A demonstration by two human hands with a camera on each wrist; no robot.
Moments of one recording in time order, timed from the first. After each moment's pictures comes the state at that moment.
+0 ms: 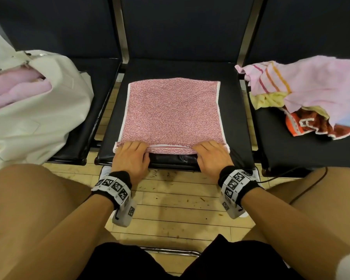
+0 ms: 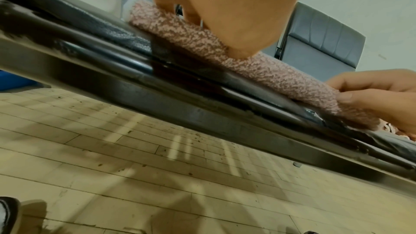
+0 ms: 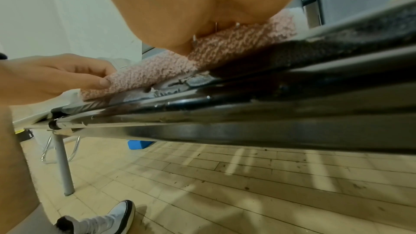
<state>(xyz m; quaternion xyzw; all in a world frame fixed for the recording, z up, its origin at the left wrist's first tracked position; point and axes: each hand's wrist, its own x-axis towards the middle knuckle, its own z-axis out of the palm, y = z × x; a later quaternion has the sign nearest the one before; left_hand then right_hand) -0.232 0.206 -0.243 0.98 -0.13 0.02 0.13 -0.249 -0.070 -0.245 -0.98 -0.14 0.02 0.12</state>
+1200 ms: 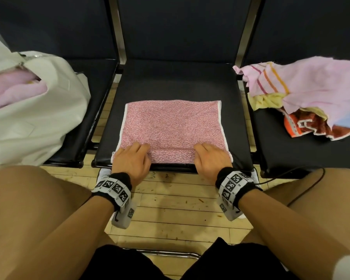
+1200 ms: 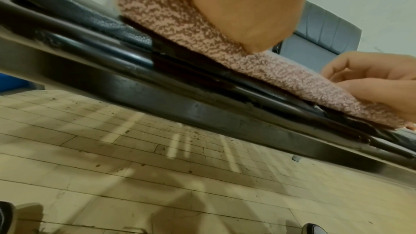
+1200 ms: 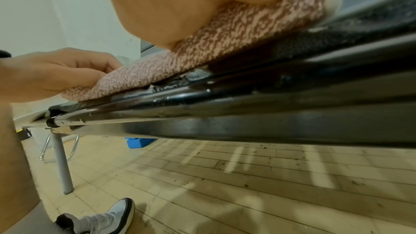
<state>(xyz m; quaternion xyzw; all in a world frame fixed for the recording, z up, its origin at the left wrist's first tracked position) -0.230 0.200 -0.246 0.98 -0.15 0.01 0.11 -0.251 -0.067 -0.241 -0.99 -0.11 0.00 0.13</state>
